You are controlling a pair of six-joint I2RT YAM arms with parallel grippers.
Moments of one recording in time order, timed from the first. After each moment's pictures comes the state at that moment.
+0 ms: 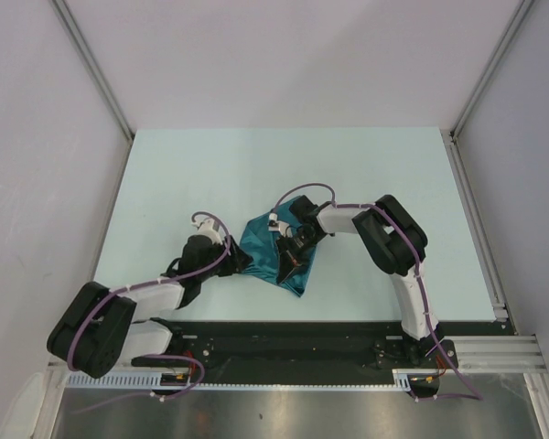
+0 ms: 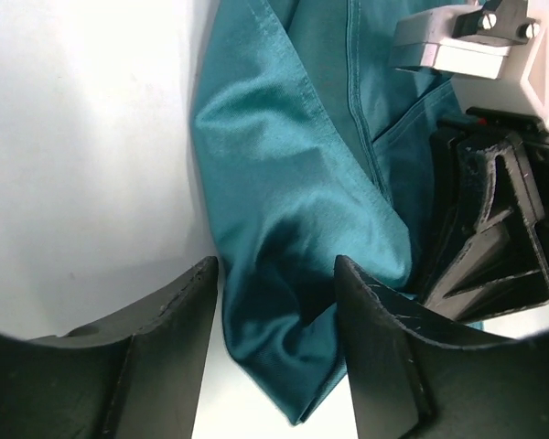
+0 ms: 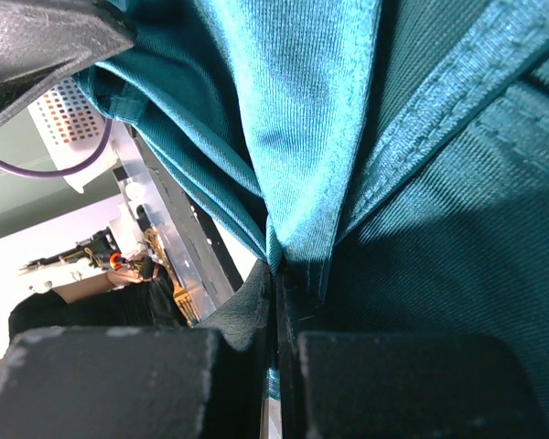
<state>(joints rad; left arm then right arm) -0.43 1.22 0.23 0.42 0.13 -0.64 0.67 2.17 1.32 -0.52 -0.98 0.17</state>
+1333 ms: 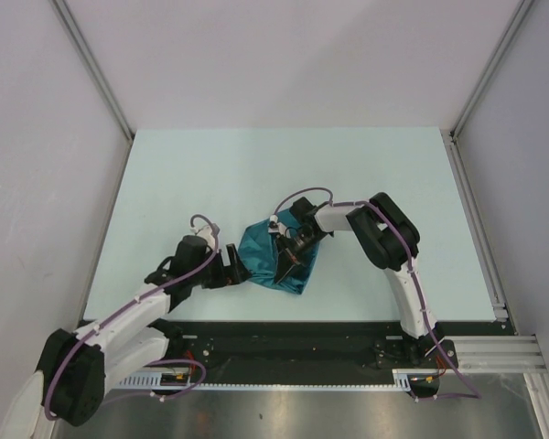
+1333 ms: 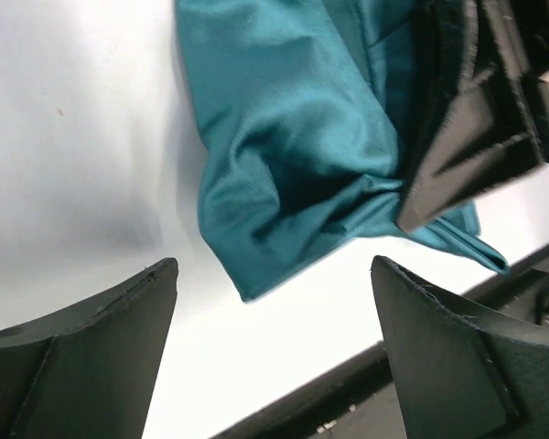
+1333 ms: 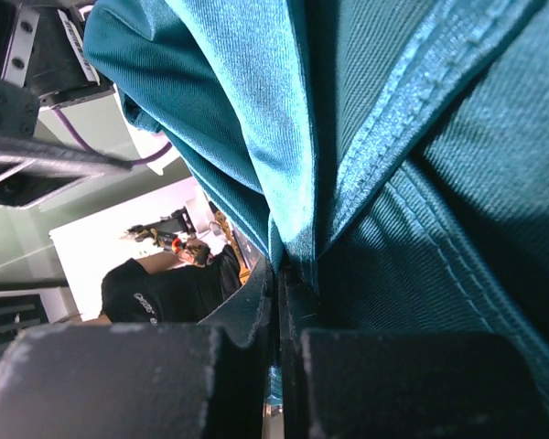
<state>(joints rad) -0.44 0.95 0.33 -0.16 0.22 -0.61 0.64 2.25 1.36 -0.55 -1.14 0.24</state>
